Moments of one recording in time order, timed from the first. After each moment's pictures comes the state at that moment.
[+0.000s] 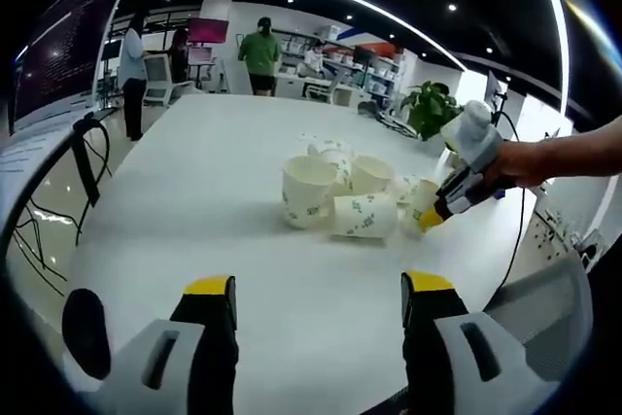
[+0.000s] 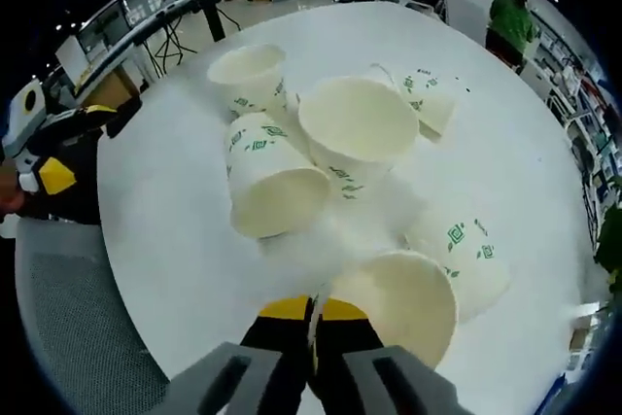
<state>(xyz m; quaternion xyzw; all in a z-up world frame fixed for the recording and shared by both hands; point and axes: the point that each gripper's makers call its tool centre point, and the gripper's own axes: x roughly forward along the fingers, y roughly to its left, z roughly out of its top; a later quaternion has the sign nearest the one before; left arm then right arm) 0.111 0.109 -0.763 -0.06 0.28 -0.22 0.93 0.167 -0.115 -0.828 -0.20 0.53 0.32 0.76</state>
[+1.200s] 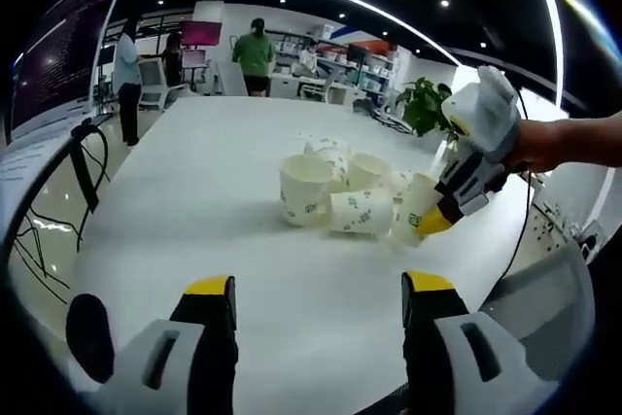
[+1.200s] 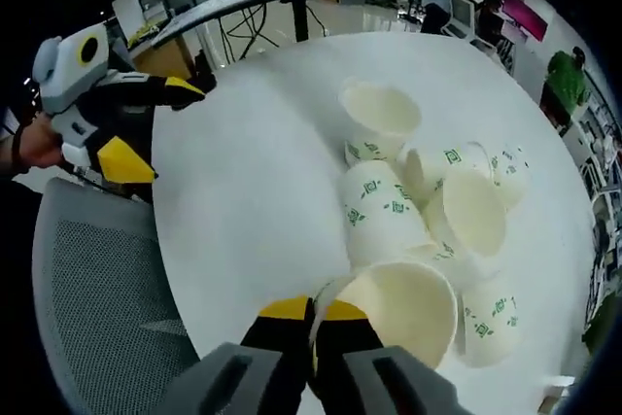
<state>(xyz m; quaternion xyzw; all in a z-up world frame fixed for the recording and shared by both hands) 0.108 0.114 -0.765 -0.05 0.28 -0.23 0.93 0.130 -0.038 -0.805 -0.26 0.49 0.43 0.71</state>
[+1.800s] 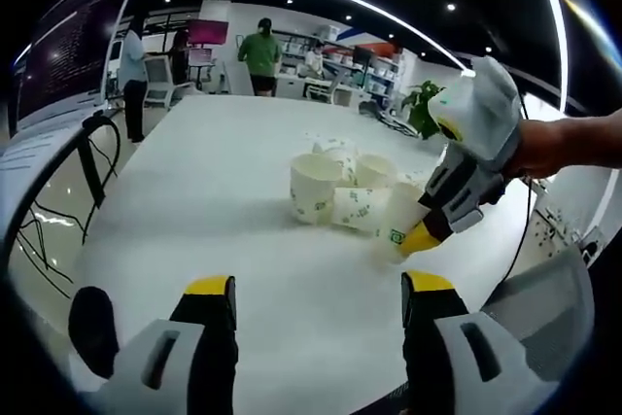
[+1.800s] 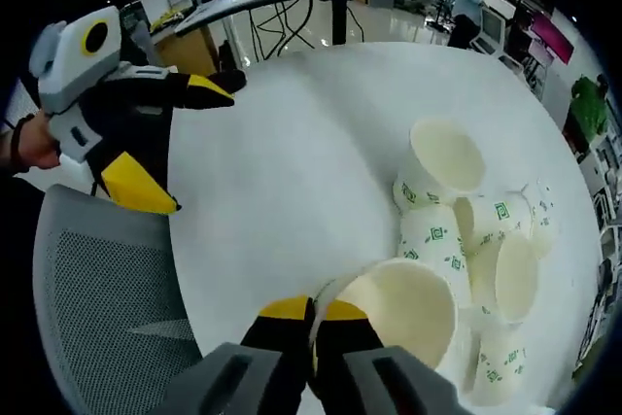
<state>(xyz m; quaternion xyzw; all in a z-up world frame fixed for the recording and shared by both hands) 0.105 0.126 -0.766 -0.06 0.28 -0.22 0.93 0.124 0.013 -0.810 -0.29 0.48 0.47 0.69</state>
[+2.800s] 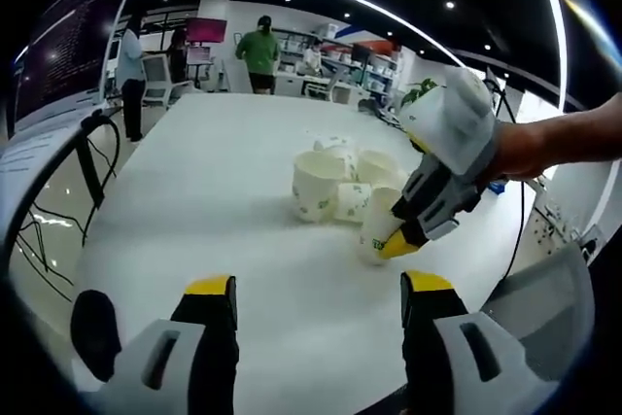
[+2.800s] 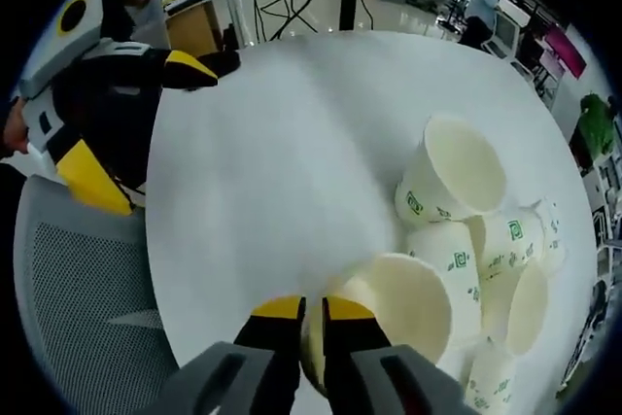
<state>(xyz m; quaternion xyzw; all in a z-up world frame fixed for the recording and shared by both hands) 0.109 0.127 -0.767 -0.06 0.28 -0.23 0.93 0.135 0.015 -0.830 -0.33 0.48 0.47 0.67</state>
